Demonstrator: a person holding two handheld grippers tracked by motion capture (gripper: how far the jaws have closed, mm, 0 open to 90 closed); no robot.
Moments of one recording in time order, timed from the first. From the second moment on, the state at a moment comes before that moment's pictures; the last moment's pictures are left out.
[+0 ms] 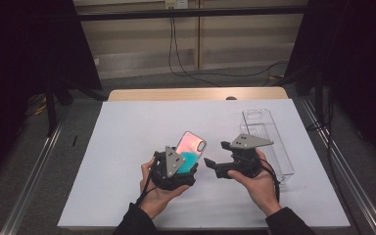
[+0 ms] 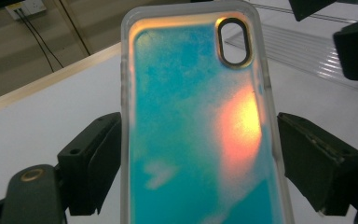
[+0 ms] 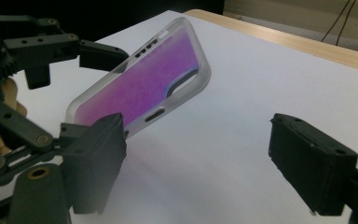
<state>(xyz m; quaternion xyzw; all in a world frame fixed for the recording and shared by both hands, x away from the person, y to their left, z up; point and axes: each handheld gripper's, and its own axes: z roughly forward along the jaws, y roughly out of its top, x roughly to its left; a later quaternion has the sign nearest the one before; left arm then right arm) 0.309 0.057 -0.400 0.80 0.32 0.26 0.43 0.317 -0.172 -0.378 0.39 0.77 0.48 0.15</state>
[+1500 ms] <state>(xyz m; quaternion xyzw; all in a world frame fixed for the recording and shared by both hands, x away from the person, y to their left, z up) 0.307 0.054 -0.408 0.80 0.31 0.28 0.42 0.350 -0.156 -0.380 0.50 0.73 0.47 0.00</state>
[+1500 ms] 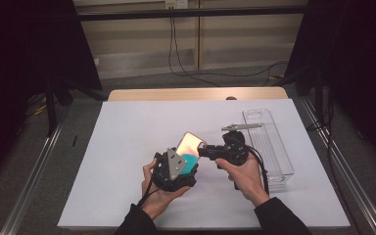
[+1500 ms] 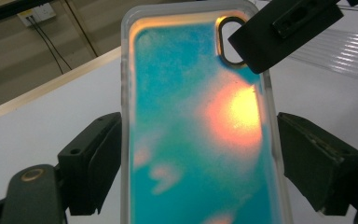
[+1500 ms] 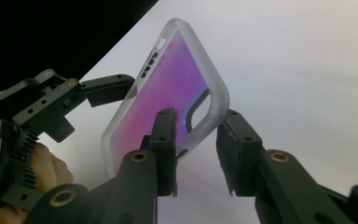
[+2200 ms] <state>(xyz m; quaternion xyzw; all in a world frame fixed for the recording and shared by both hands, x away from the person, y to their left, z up) 0.316 0.058 -0.412 0.80 0.33 0.26 0.43 0.345 -0.151 -0.374 0.50 0.71 0.49 -0.03</state>
